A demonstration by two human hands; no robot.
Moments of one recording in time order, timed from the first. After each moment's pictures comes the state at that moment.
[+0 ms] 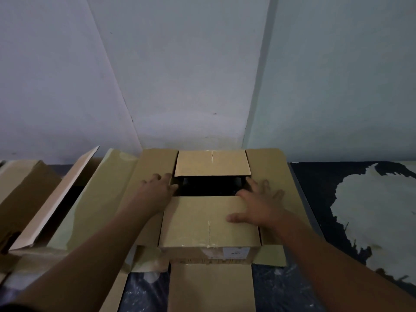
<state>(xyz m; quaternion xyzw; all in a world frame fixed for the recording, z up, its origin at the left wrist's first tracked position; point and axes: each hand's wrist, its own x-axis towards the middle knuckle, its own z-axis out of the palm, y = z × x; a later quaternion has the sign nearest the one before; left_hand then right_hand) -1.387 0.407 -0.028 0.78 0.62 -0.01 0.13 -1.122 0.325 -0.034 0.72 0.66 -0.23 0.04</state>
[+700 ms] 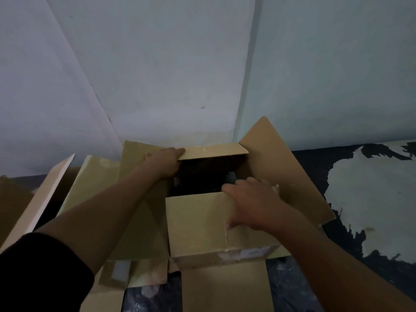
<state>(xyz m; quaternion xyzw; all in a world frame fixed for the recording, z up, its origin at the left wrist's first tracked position) -1.338 0.508 -0.011 0.83 0.53 -0.10 0.13 -1.160 0.323 0.021 0.67 0.74 -0.10 0.06</state>
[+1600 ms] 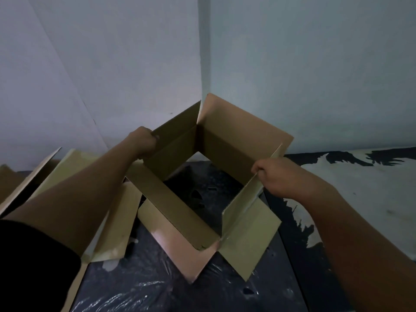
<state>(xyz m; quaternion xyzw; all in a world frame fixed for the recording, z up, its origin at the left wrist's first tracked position) -1.264 0.410 0.070 0.70 0.65 0.13 0.26 -0.991 0.214 0.085 0.75 0.64 -0.18 -0.05</state>
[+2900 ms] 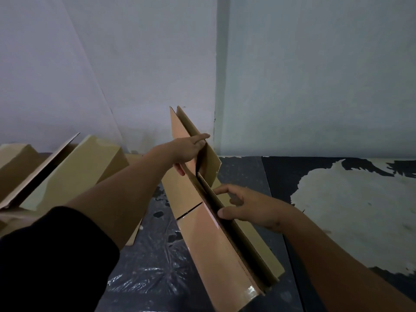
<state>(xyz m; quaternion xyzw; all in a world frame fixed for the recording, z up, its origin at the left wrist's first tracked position) -1.200 0.358 0.053 0.73 0.57 0.07 0.38 -1.025 0.204 0.023 0.54 0.60 -0.57 -0.17</state>
